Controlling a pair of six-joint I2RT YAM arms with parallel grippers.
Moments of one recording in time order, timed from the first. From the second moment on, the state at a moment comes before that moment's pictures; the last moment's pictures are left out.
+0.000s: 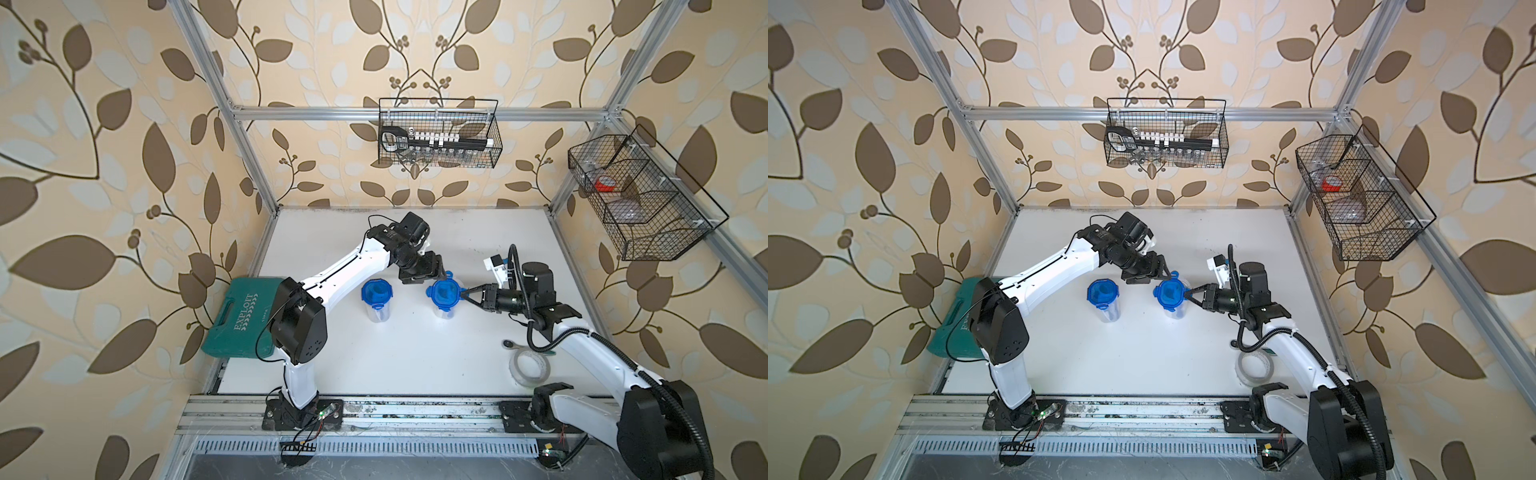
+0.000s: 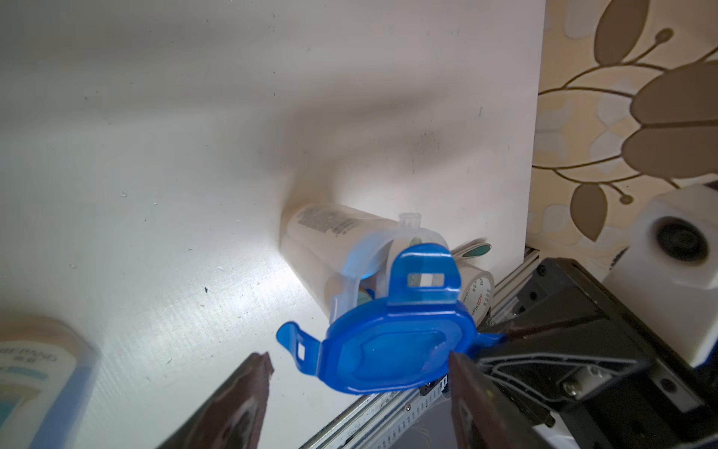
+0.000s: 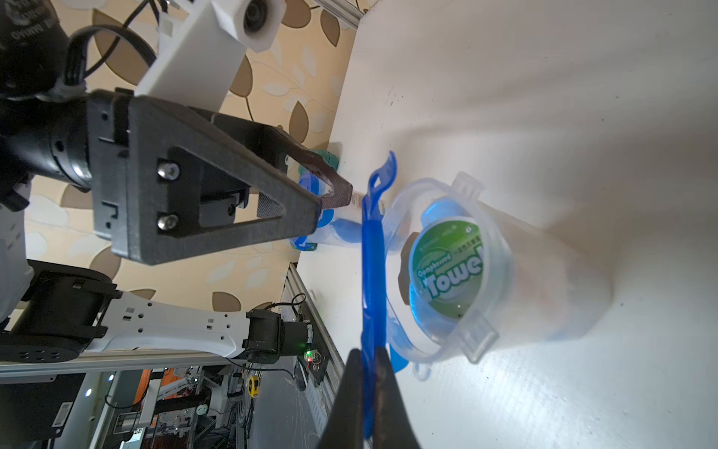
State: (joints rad) left arm -0.67 1.84 1.68 -0.89 0.43 -0.66; right arm 0.15 1.11 0.58 -0.06 -0.87 0.63
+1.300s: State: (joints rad) left arm -0.55 1.75 1.59 -0.83 0.36 -0.71; right arm 0.62 1.05 1.05 -1.02 0.15 0.63
